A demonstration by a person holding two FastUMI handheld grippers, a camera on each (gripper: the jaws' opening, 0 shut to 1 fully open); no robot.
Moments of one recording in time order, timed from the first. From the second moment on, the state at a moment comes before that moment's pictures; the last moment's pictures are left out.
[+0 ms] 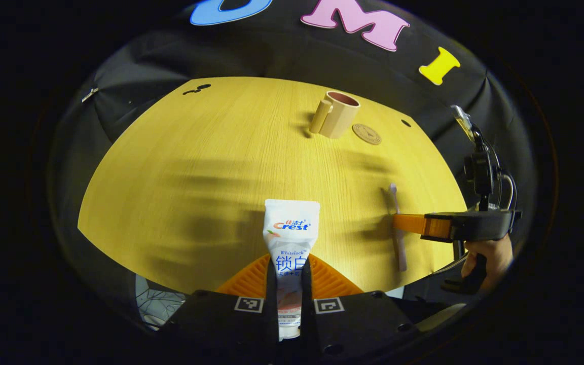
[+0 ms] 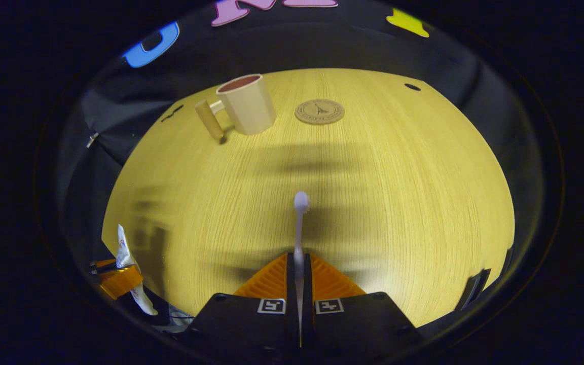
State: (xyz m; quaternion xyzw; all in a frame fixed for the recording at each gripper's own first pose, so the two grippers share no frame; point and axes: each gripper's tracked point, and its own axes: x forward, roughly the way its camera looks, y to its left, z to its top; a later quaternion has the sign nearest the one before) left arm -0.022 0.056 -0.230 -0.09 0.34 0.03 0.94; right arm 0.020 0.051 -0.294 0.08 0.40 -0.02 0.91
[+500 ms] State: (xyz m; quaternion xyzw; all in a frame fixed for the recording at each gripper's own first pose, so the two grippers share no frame) left arm 0.066 0.024 -0.080 -0.08 0.15 -0.01 0.99; right arm 0.056 0.043 -0.149 0.17 0.22 0.08 0.96
